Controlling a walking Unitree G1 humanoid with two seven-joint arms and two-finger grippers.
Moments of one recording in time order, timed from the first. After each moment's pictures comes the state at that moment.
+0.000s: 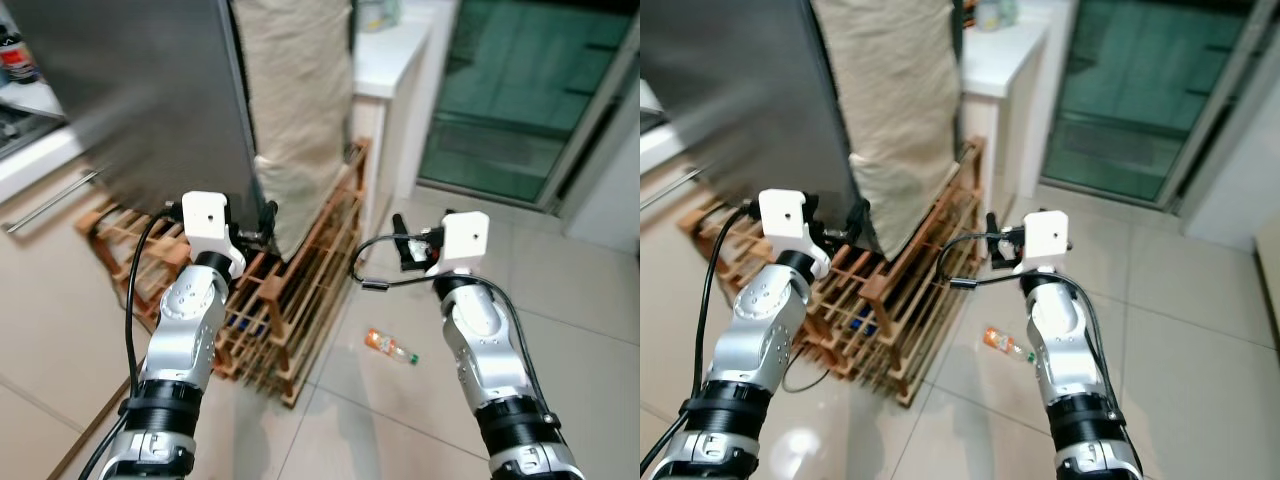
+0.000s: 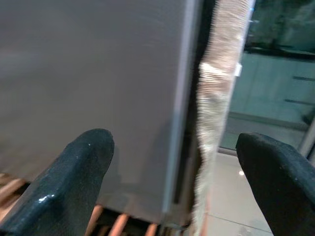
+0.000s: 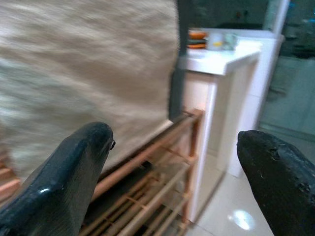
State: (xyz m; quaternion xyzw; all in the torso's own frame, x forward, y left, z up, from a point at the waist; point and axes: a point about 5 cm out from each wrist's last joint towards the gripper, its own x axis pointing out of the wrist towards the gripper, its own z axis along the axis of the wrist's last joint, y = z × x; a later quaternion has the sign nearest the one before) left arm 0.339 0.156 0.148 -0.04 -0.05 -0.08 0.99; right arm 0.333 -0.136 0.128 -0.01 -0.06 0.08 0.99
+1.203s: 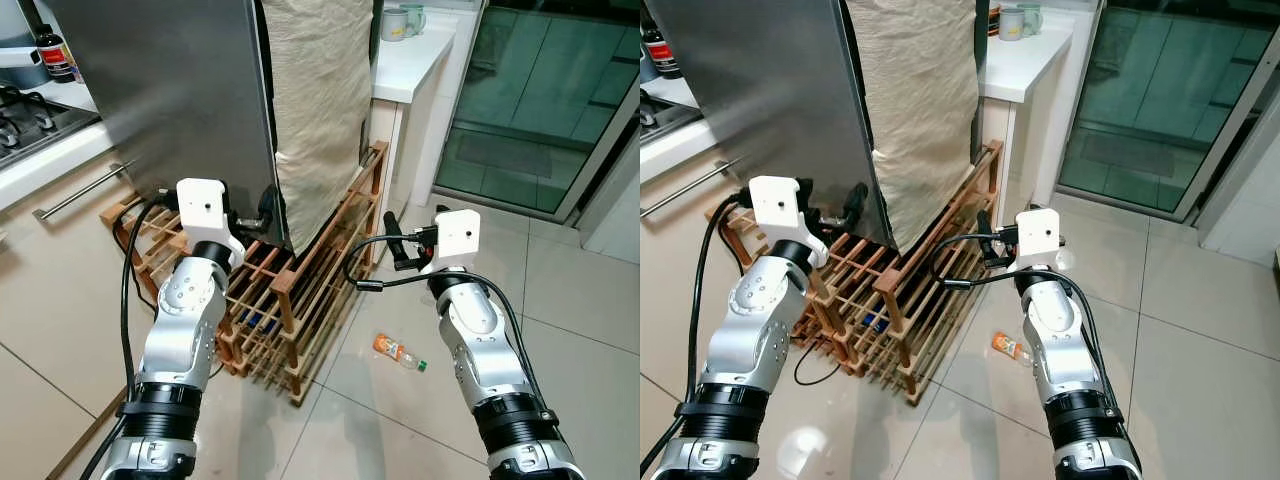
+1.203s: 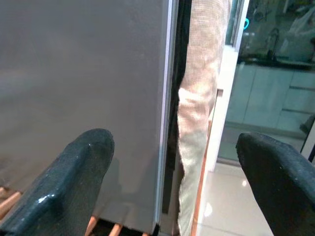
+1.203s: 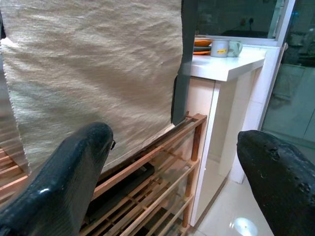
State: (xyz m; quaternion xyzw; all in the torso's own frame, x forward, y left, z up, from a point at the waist) left arm 0.332 0.149 0.164 -0.04 -0.07 -0.08 0.99; right arm 0.333 -0.134 0.130 -0.02 -0.07 0.09 0.99
